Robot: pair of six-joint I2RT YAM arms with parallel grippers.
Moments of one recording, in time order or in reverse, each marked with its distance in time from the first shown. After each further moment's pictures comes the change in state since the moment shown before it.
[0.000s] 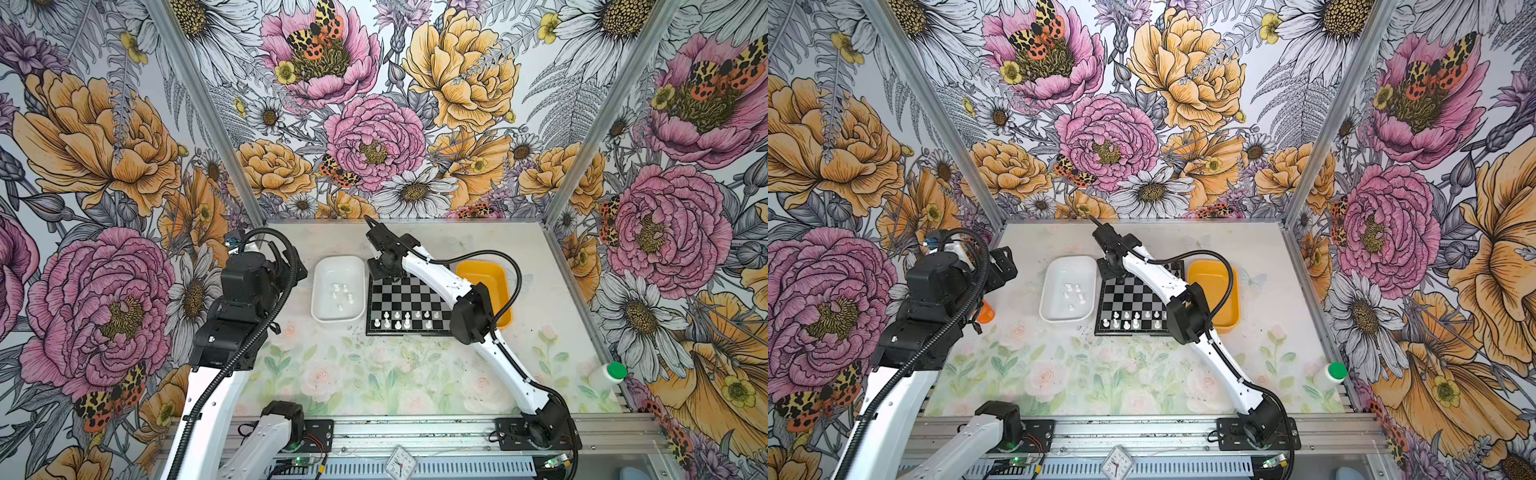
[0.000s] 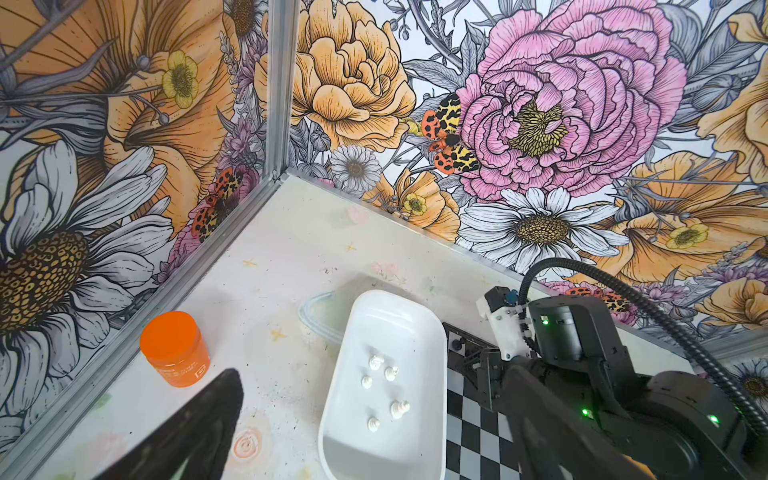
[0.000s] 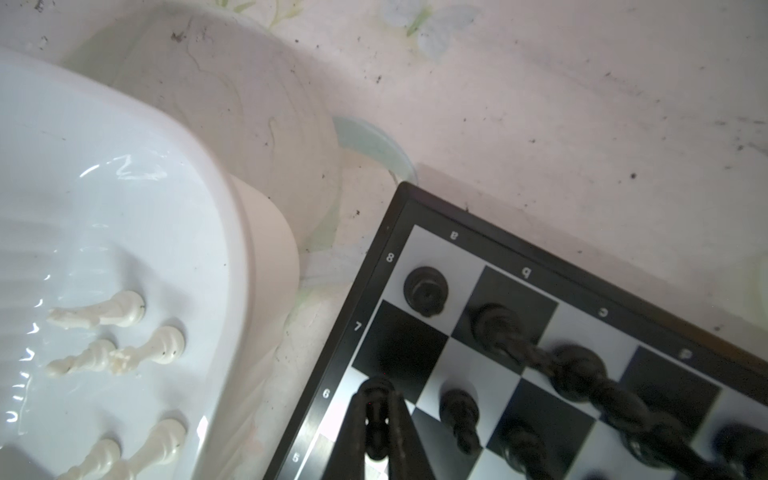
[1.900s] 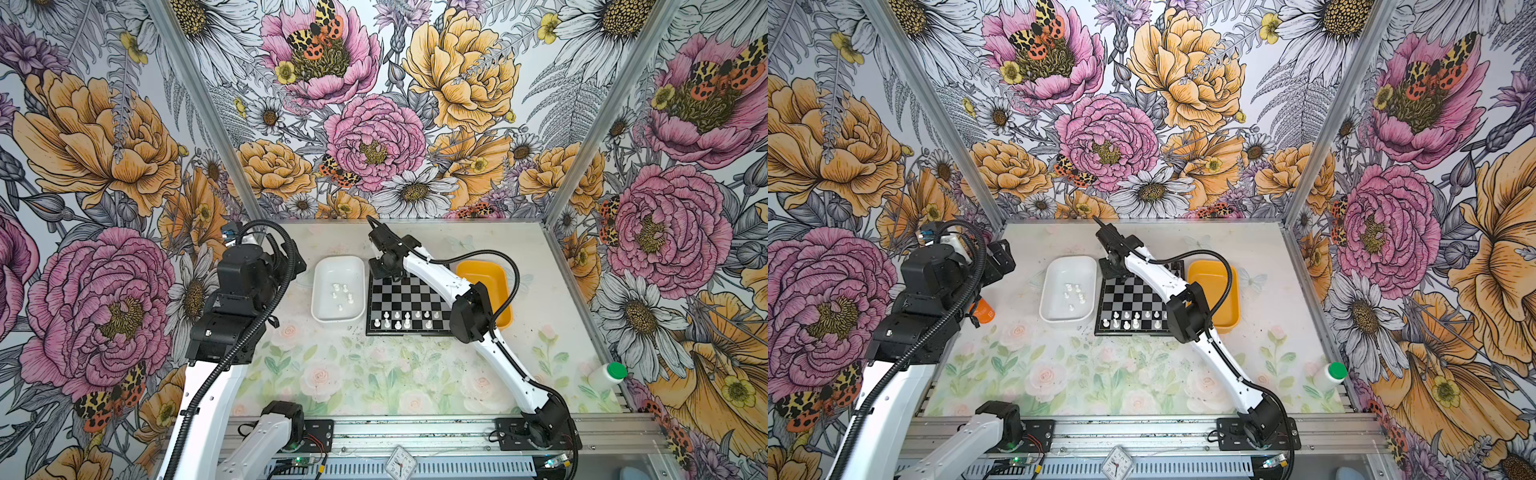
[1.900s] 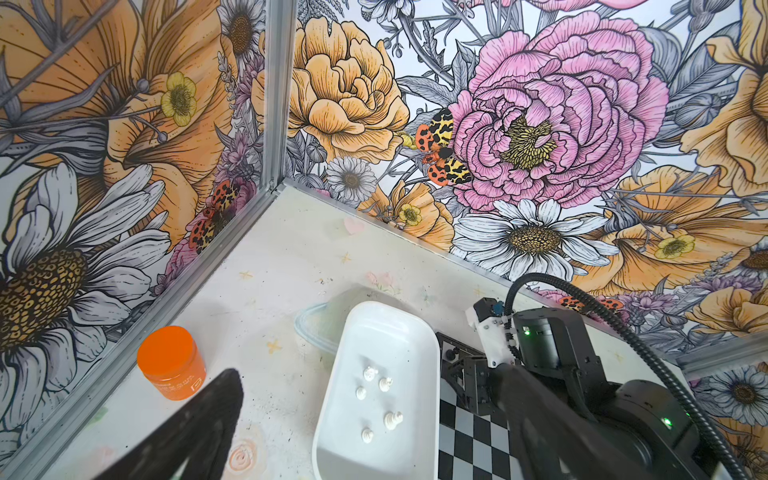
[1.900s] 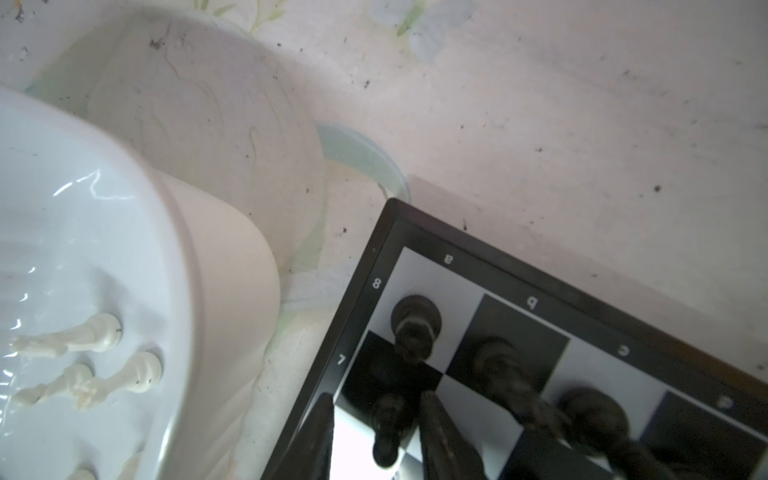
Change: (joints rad) left arm 0.000 0.041 0.072 -0.014 0.001 0.003; right arm -0.027 0.032 0.003 0.045 -0.038 0.000
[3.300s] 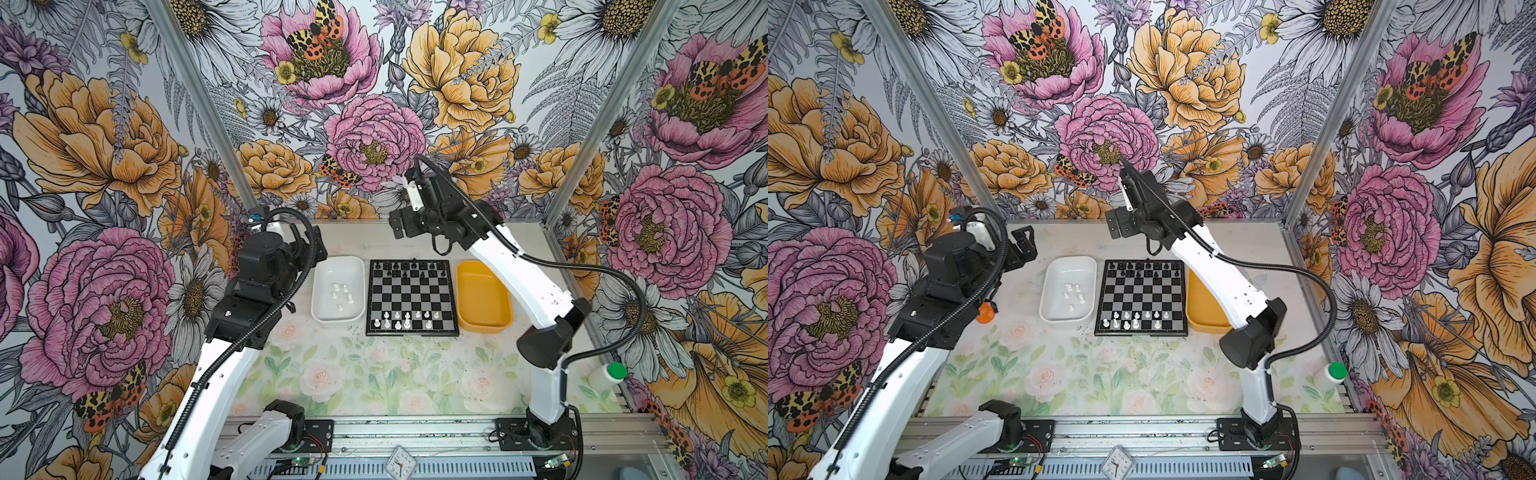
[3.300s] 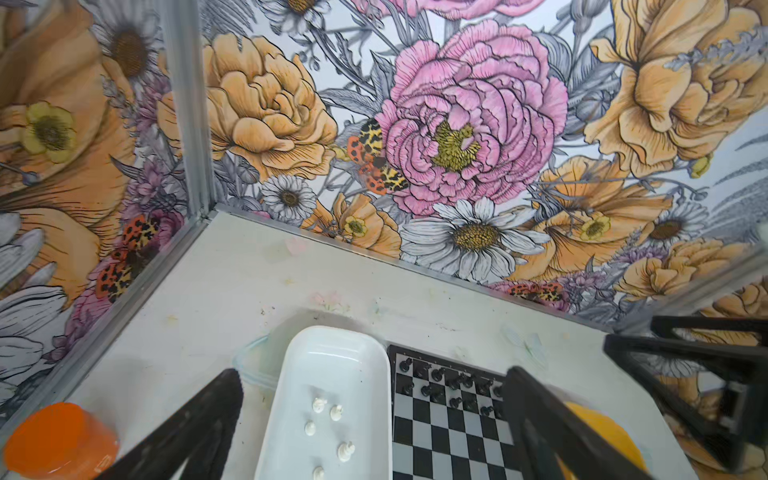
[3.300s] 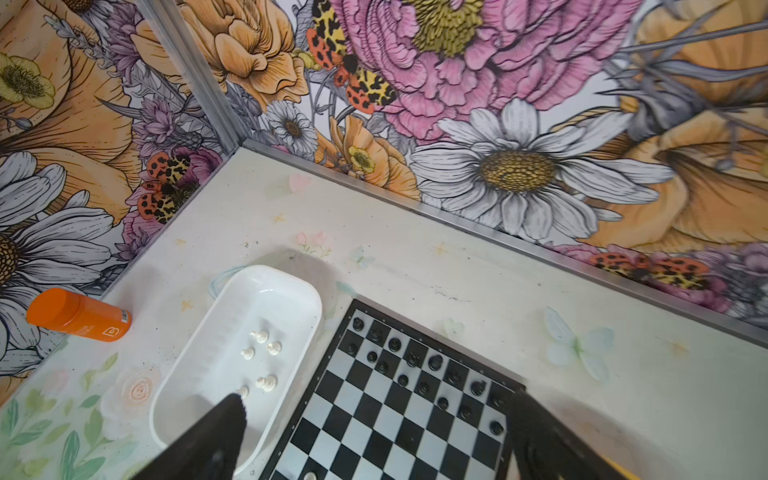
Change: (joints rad) left arm -0.192 0.117 0.004 0.182 0.002 0.035; right arm -0.011 -0.859 -0.475 0.049 0.236 -0.108
